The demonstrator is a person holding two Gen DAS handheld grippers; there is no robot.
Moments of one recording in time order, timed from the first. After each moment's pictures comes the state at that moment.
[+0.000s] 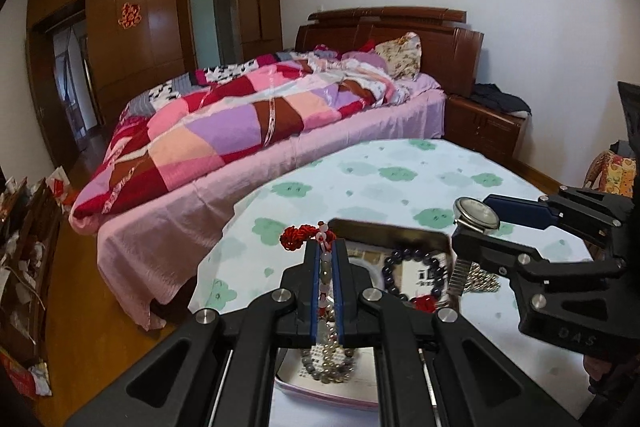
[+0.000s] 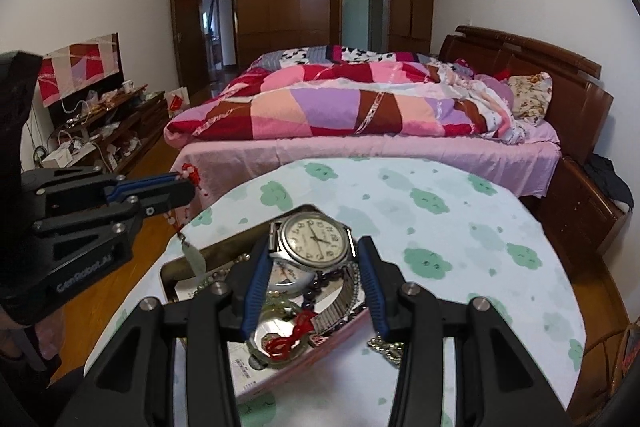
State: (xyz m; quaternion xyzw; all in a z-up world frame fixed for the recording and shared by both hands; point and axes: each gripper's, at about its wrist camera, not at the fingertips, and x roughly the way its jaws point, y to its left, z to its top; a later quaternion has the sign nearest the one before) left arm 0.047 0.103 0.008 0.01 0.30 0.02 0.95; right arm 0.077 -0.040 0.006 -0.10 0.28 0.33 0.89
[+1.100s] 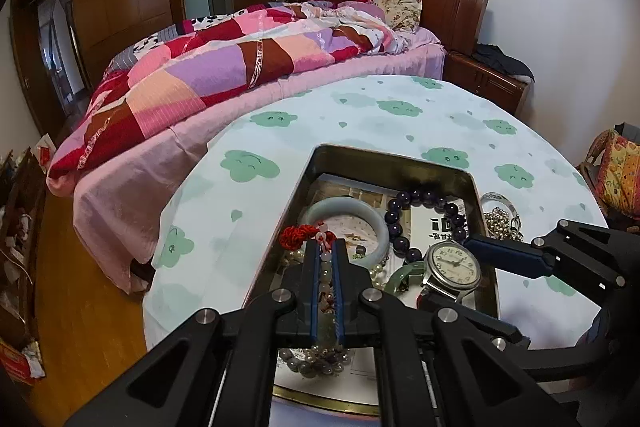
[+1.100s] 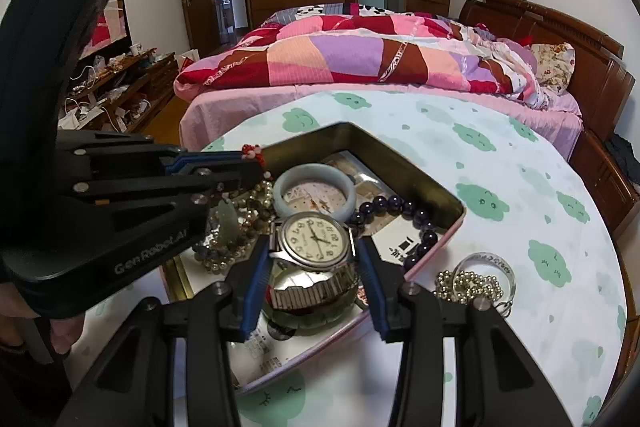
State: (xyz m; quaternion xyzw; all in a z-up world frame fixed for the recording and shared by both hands) left arm 0.078 0.100 -0.056 -0.01 0.38 0.01 0.92; right arm 0.068 -0.018 -0.053 -0.12 0.34 0.35 0.86
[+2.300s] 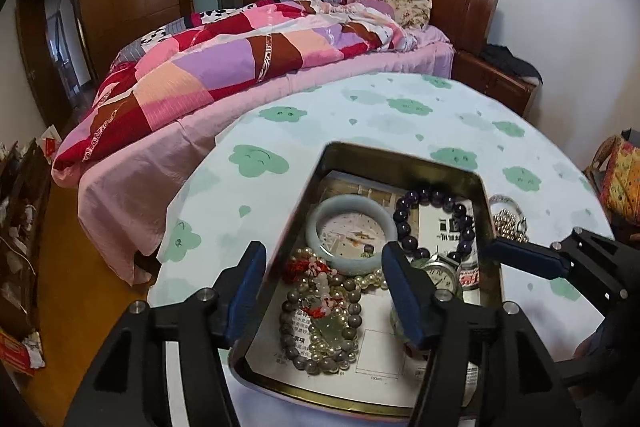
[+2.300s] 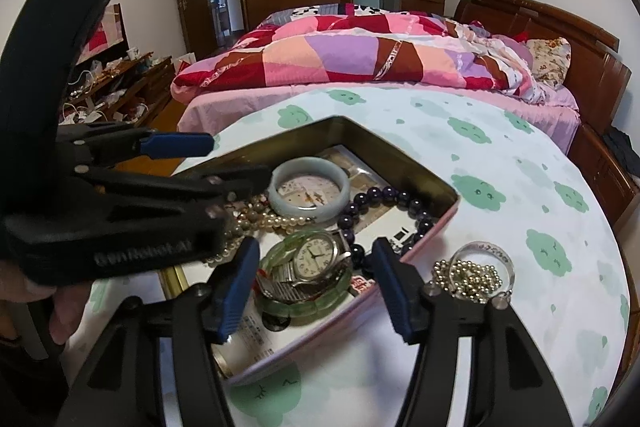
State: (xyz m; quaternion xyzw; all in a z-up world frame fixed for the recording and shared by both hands) left arm 0.078 0.107 -0.053 -0.02 0.39 0.03 0.92; right arm 0.067 -0.029 -0.056 -0.11 0.34 0.34 0.87
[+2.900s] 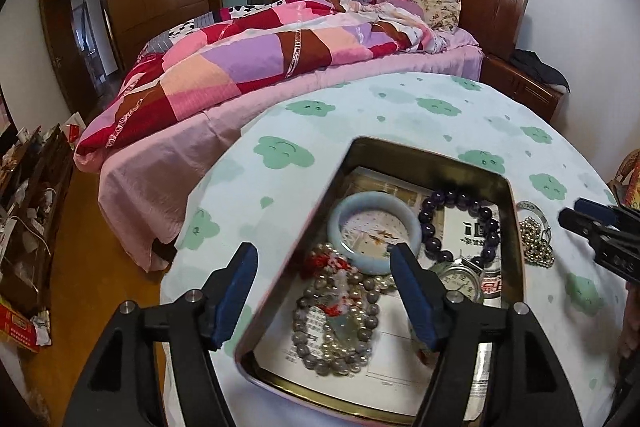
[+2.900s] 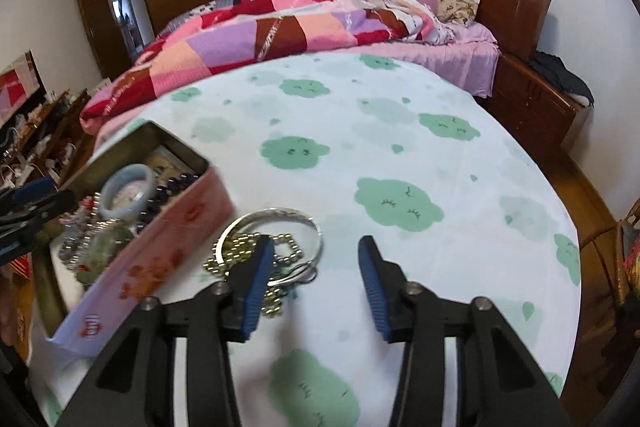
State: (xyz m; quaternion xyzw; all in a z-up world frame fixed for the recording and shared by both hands) left arm 0.080 0.103 -0.062 -0.02 0.39 0.08 0.92; right arm 0.144 -0.131 -0.071 -0.05 0.40 0.20 0.89
